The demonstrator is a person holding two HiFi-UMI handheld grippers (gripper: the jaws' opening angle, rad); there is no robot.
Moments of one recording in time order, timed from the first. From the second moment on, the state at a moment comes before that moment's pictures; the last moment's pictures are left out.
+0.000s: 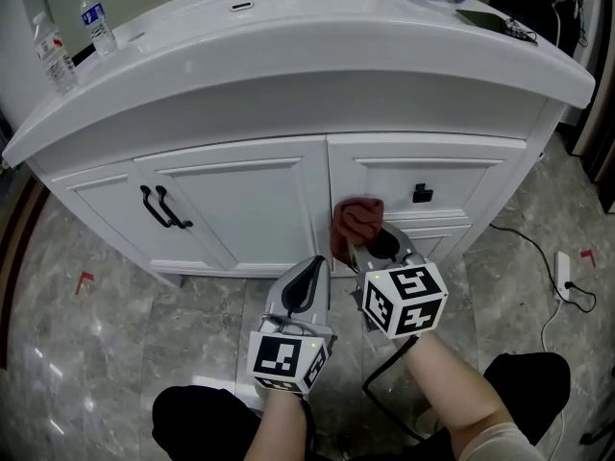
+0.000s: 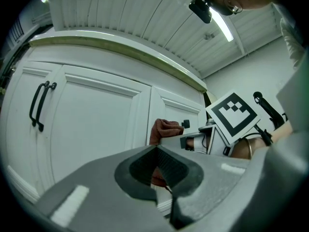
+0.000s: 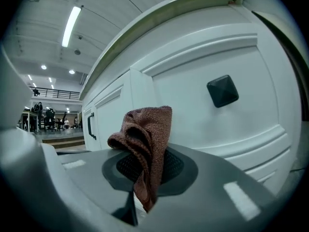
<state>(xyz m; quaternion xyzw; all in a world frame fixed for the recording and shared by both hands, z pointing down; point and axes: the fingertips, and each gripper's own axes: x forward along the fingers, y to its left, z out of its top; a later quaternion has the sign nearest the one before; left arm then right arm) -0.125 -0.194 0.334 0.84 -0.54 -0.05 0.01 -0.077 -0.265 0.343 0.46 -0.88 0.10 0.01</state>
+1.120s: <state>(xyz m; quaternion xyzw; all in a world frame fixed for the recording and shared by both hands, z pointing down) -0.042 -0.205 0.347 0.88 -0.48 -0.02 0.00 0.068 -0.279 0.340 0.57 -0.81 0.12 0.00</state>
